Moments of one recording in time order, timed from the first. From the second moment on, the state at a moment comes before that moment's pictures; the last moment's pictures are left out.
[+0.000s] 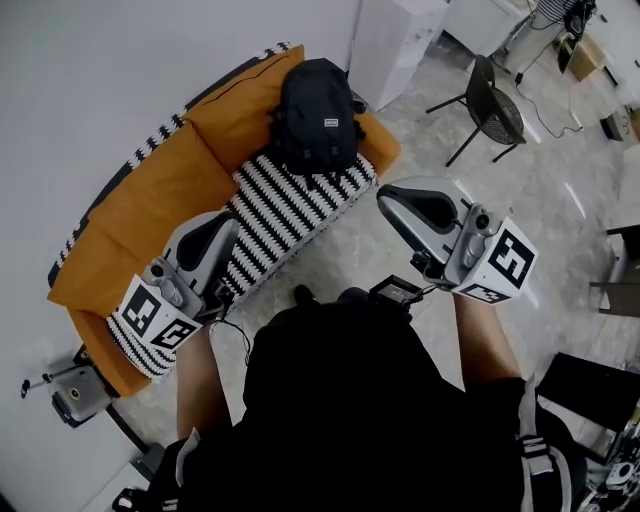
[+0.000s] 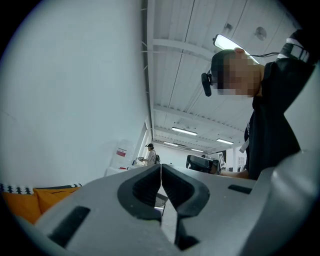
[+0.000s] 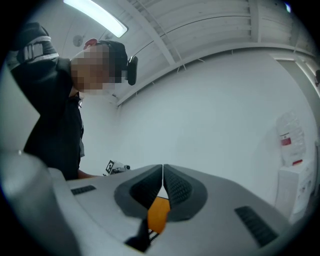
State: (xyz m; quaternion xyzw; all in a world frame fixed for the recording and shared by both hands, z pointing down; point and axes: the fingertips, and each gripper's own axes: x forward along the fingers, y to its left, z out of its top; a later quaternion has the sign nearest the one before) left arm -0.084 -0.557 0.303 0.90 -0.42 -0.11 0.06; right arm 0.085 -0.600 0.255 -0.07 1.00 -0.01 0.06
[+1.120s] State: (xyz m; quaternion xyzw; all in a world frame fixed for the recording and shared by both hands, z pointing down) left arm 0.119 -0.444 0.340 0.90 -0.41 -0.01 0.10; right arm 0.223 -0.485 0.334 -0.02 0.99 -0.11 0.07
